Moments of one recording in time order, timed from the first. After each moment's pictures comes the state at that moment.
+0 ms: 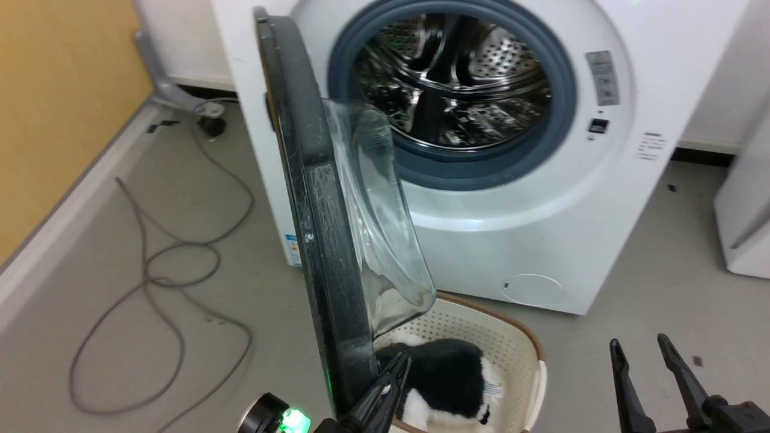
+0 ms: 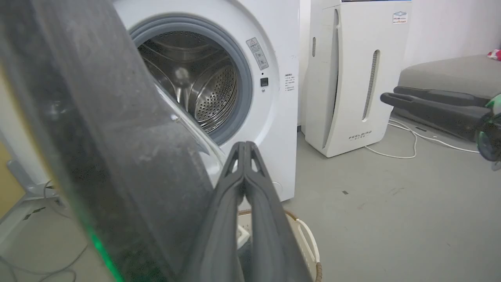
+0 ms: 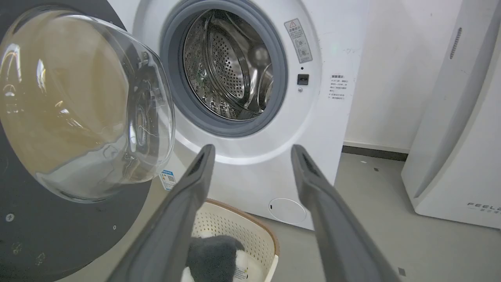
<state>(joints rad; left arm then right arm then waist) 0.06 0.12 -0.48 -0.02 0.00 -0.02 -0.25 0.16 -0.05 -0.07 0.01 0.09 0.13 -0.26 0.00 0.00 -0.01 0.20</state>
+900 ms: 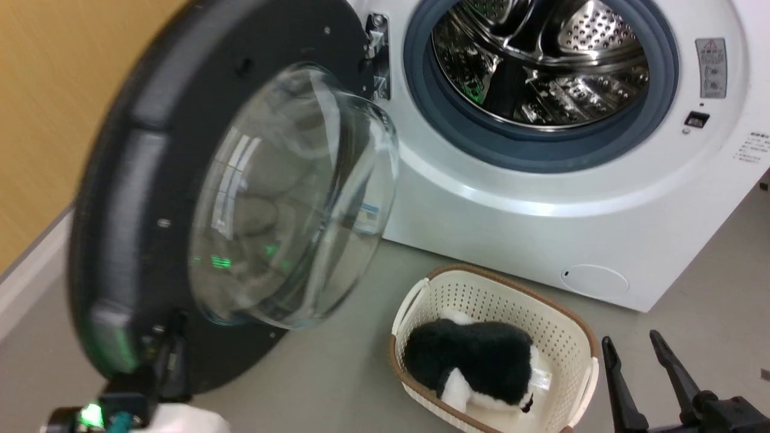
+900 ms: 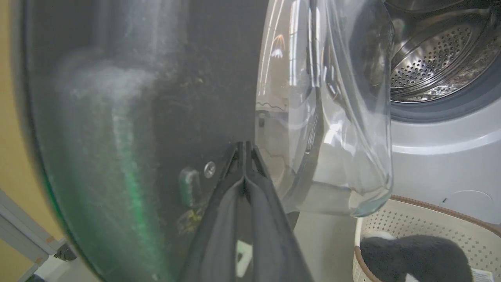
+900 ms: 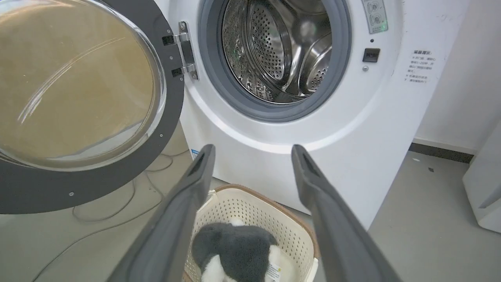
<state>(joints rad) 0.06 0.25 -0.10 0.06 -0.19 0.14 -0.24 0.15 -0.05 -0.06 0.02 0.08 0.13 -0.26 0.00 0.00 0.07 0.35</state>
